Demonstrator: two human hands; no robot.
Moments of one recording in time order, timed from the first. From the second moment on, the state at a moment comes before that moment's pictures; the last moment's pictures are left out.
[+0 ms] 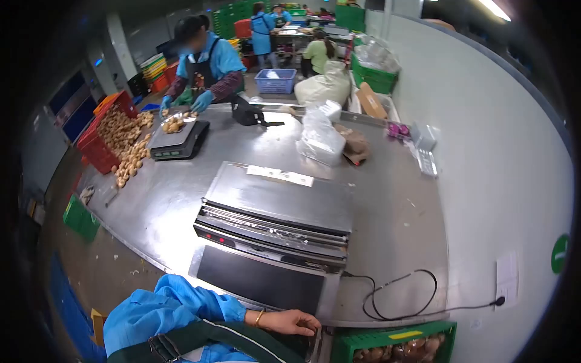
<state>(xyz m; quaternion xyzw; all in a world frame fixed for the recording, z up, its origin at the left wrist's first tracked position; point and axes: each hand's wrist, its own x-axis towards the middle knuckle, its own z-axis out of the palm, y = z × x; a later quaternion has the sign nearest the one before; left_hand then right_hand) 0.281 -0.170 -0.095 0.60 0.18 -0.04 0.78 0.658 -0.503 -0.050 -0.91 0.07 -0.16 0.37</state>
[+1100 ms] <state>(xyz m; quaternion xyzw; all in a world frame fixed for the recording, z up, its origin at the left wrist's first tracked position) -0.092 -0.044 -0.110 0.30 0.50 0.41 0.70 0.129 -0.083 -0.104 -0.55 -0.65 0.40 0.34</state>
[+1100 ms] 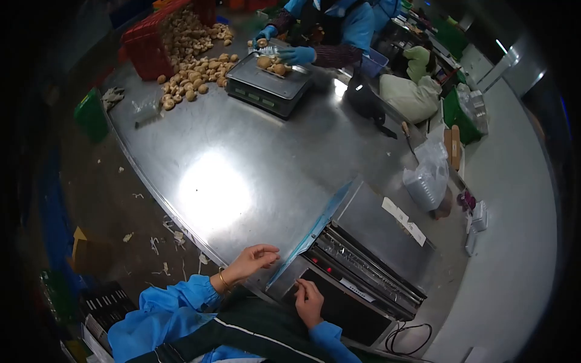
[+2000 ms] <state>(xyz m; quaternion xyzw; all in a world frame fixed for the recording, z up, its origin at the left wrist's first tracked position) -0.116 -0.119 -0.137 0.35 0.57 0.46 0.59 0.133 -0.079 -0.112 -0.52 -0.67 0.41 0.34</state>
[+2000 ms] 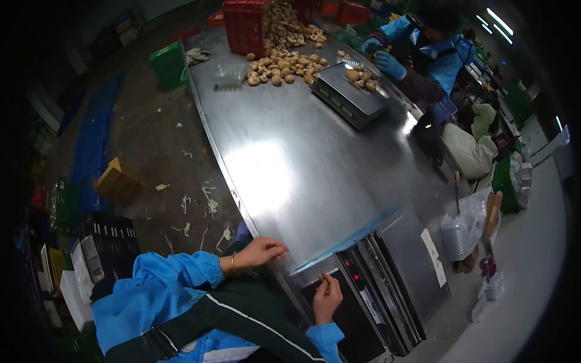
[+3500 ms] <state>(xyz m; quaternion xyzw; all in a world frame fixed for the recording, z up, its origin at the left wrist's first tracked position) -0.640 0.326 -0.233 0.40 0.84 0.36 0.06 0.001 -0.043 -0.146 -0.91 -0.32 -0.13 0.24</state>
